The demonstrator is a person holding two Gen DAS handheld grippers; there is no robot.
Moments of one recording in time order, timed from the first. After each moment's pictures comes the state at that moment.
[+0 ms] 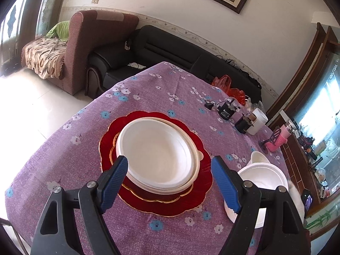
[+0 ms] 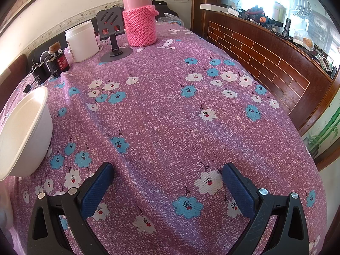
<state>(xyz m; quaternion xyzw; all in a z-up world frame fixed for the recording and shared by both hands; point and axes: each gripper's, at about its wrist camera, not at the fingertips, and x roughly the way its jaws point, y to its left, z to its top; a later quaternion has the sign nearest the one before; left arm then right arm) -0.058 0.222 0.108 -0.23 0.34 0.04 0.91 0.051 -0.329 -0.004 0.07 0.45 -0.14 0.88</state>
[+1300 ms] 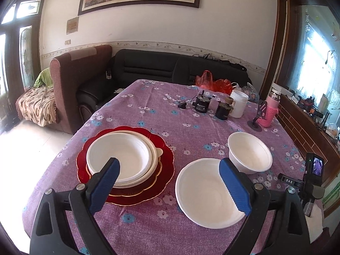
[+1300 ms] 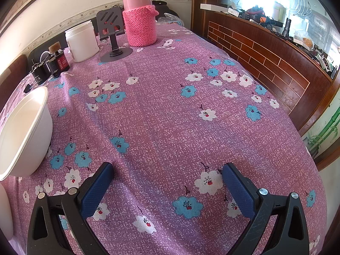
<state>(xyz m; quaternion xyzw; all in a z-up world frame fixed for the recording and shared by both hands) -0.080 0.109 0.142 -0.08 0.30 0.03 0.95 0.051 -0.329 -0.003 0.07 0.45 -0.14 0.88</state>
